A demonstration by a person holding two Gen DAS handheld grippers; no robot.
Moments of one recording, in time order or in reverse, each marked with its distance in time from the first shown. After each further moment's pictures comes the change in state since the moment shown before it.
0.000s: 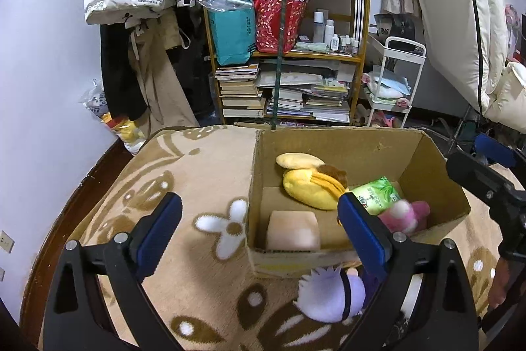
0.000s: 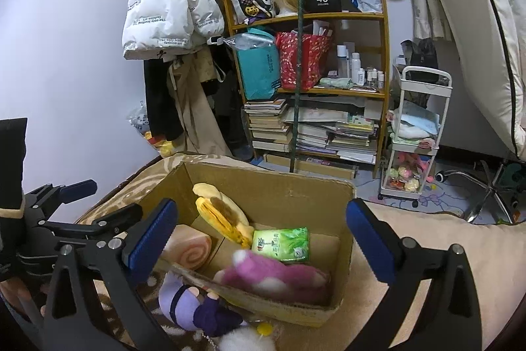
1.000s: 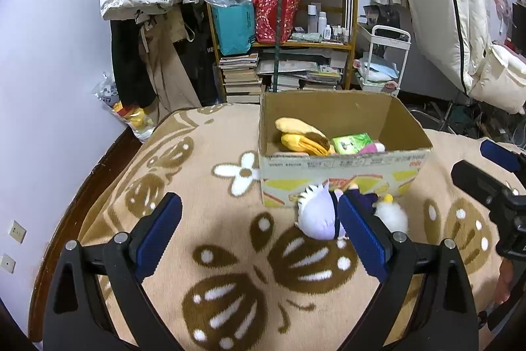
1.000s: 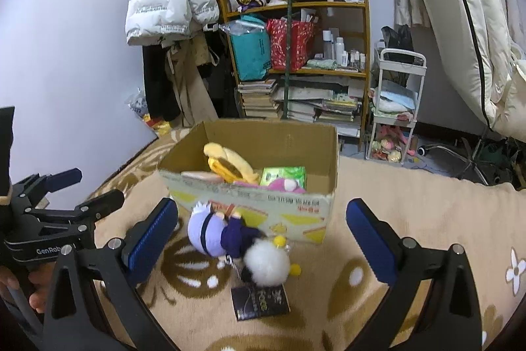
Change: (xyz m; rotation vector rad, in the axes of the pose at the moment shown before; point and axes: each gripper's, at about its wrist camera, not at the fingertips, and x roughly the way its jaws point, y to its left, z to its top) left arm -0.088 0.005 -0.052 0.023 0.043 -0.001; right arm -0.084 0.025 -0.046 0.019 0.079 -0.059
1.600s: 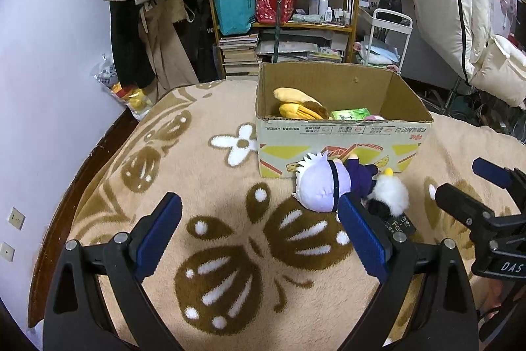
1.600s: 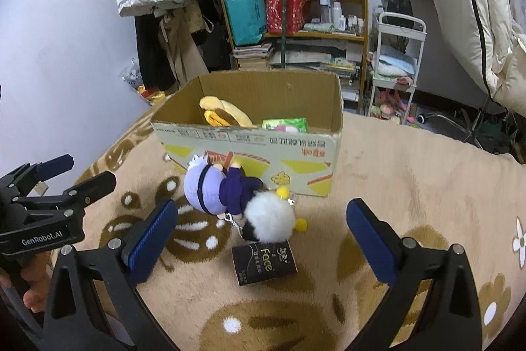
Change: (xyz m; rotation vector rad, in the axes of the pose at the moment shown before) left arm 0.006 -0.001 -0.022 -0.014 0.075 -0.007; right arm 0.018 0.002 -0.032 0.028 0.141 -0.015
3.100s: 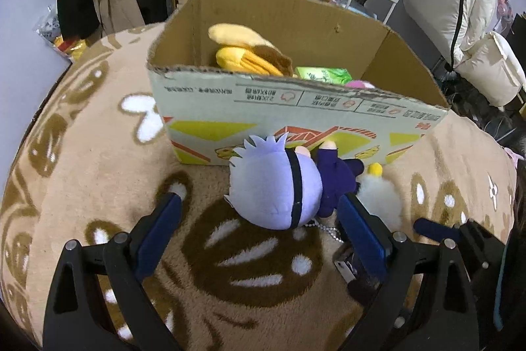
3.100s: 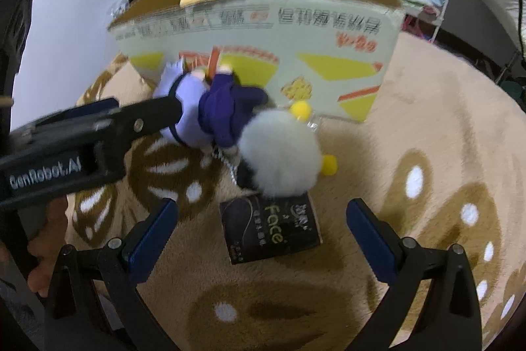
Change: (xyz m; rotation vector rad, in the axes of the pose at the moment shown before) left arm 0.117 -0.034 0.009 -0.049 0.228 -0.216; right arm 0.095 0.002 -0.030 0.009 0.369 0.043
